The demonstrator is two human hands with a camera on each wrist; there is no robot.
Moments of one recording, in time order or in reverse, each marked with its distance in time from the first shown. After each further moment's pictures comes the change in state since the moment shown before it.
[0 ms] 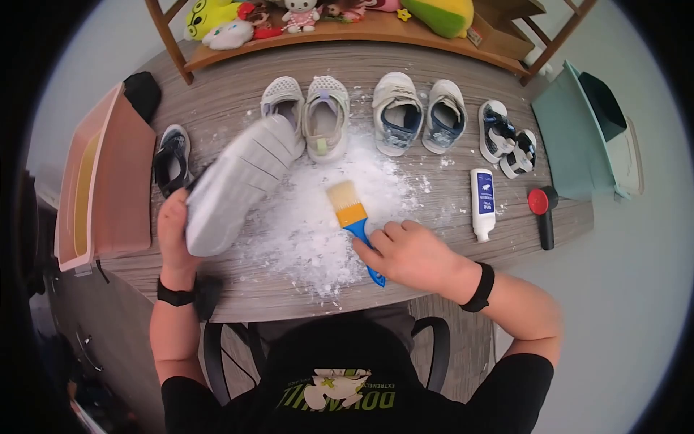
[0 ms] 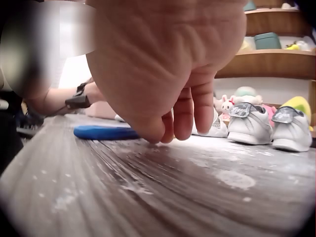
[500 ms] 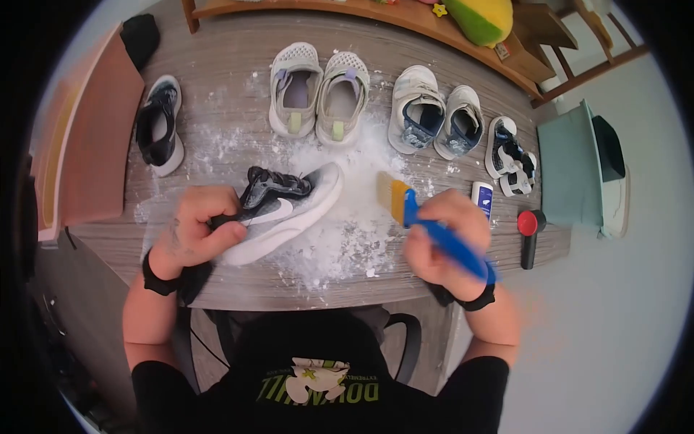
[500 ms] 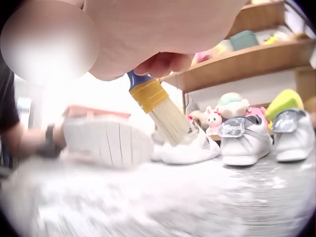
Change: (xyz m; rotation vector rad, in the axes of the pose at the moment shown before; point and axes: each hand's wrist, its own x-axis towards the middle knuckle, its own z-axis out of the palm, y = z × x) left_hand 0.003 -0.007 0.021 0.557 -0.433 0.216; right_hand 0.013 0.025 -0.025 0.579 0.631 0.385
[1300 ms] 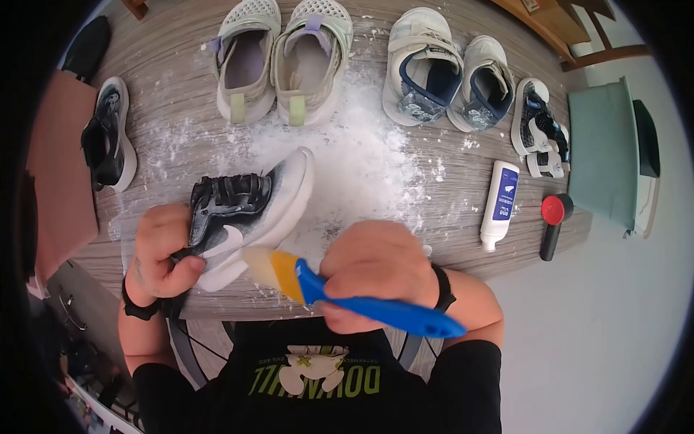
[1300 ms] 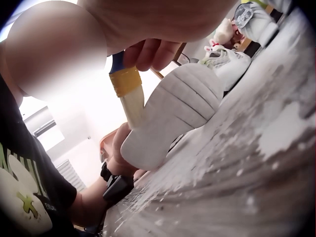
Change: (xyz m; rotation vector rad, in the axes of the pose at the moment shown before) left_hand 0.012 -0.007 -0.001 0.085 -0.194 -0.010; right_hand -0.003 0.014 0.046 0.635 -0.223 -0.004
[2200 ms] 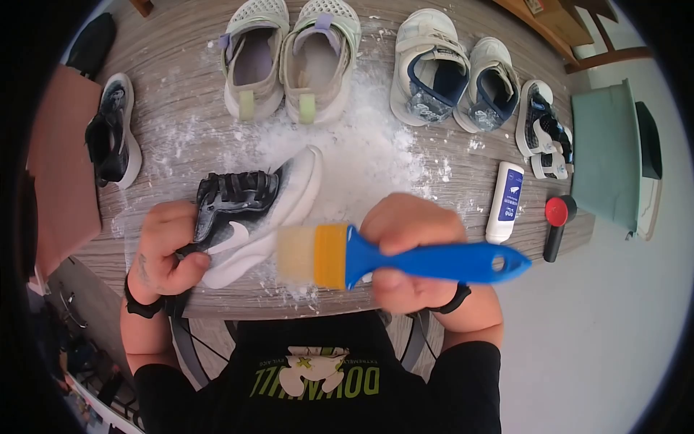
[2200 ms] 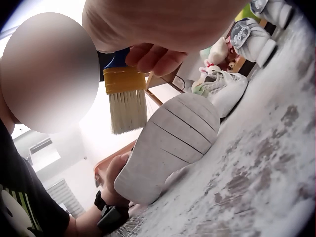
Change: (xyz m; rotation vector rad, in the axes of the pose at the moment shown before) left_hand -0.005 -0.003 0.006 -0.011 0.055 -0.023; right_hand -0.011 0.021 0.000 0.222 0.337 -0.036
